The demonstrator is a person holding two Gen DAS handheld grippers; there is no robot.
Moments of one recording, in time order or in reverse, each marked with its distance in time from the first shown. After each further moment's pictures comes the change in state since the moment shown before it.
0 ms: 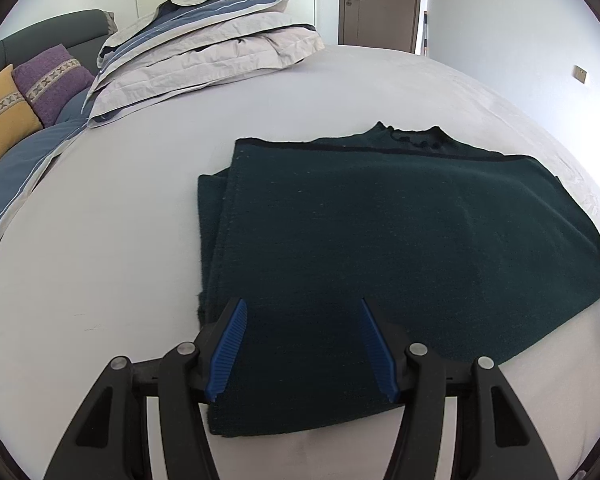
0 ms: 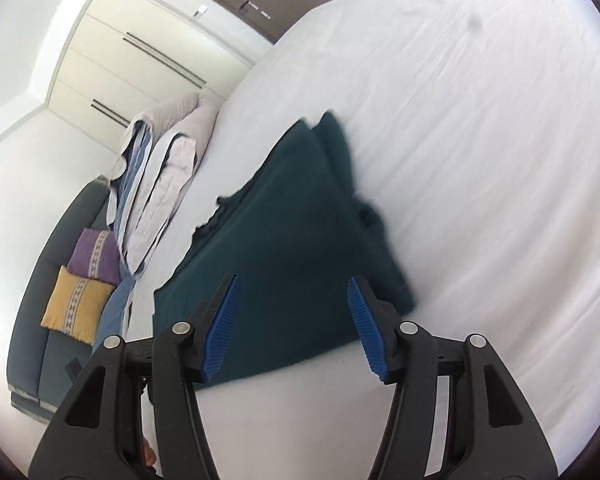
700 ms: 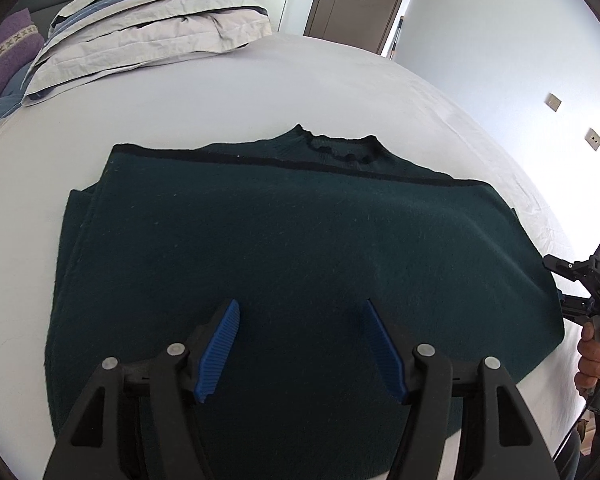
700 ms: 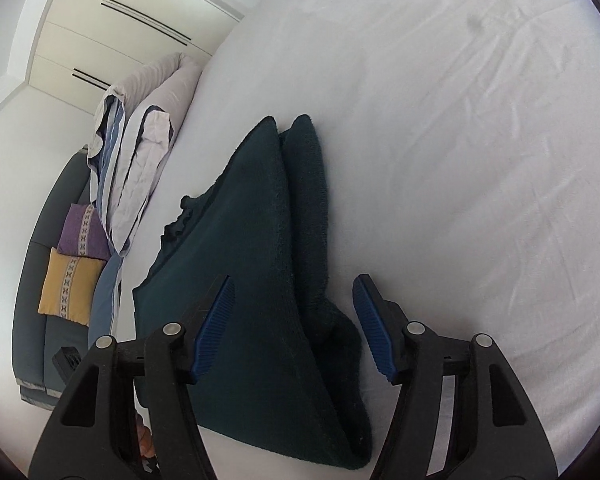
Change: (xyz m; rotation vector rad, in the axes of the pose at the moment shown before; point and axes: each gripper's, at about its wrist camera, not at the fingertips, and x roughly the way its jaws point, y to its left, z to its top) left arm 0.045 -0.057 0.041 -0.077 0.045 -0.235; right arm 0.085 -0.030 0.087 0.009 0.243 0.011
